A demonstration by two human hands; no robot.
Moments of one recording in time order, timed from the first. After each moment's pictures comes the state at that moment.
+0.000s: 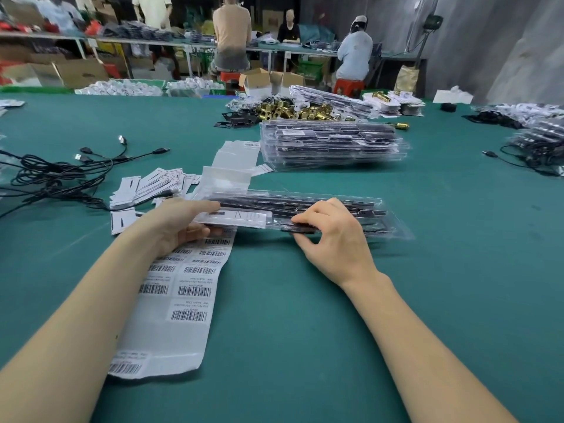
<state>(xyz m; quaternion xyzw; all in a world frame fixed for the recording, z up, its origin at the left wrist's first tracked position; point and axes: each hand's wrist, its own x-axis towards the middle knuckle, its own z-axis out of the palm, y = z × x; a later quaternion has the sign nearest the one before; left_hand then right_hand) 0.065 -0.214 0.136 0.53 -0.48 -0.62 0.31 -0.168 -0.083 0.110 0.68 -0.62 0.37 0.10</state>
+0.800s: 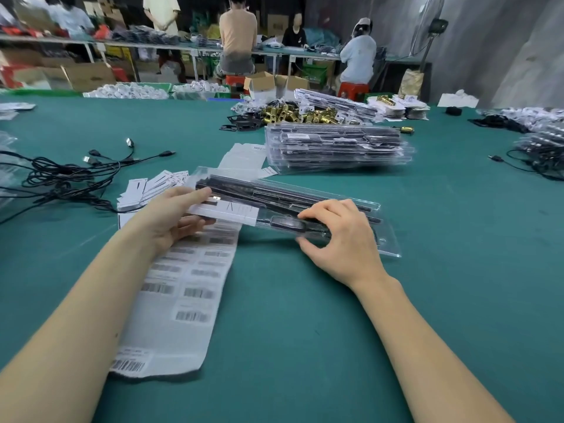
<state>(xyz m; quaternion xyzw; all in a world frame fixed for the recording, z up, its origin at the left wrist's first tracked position) 0.080 -0.215 0.143 0.49 -0.45 -0.63 0.41 -0.175 -0.085 0.111 0.67 -0.64 0.36 0.09</state>
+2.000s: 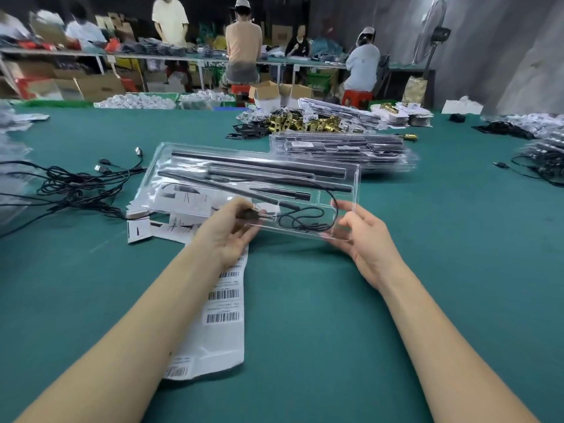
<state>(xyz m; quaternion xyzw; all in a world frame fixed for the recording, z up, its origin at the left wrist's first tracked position) 0.013 -0.183 0.140 0.43 -0.26 -0.75 0.44 -0.188 -0.095 0.126 0.31 -0.56 0.65 -0.41</state>
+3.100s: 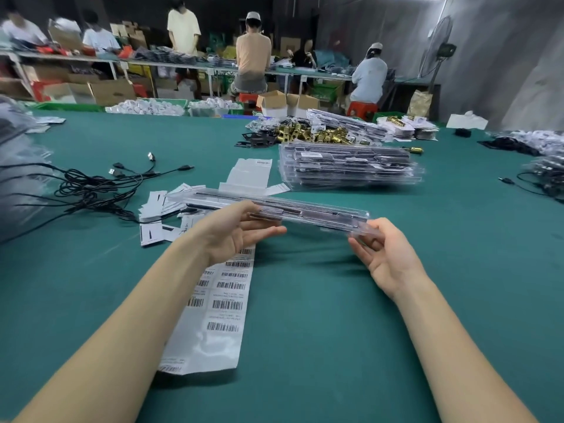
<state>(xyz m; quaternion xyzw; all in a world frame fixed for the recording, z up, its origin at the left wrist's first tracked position) 0.036 -0.189 0.160 0.36 -0.39 -0.79 0.32 -0.204 -0.084 0.135 0.14 -0.47 0.73 -0.48</state>
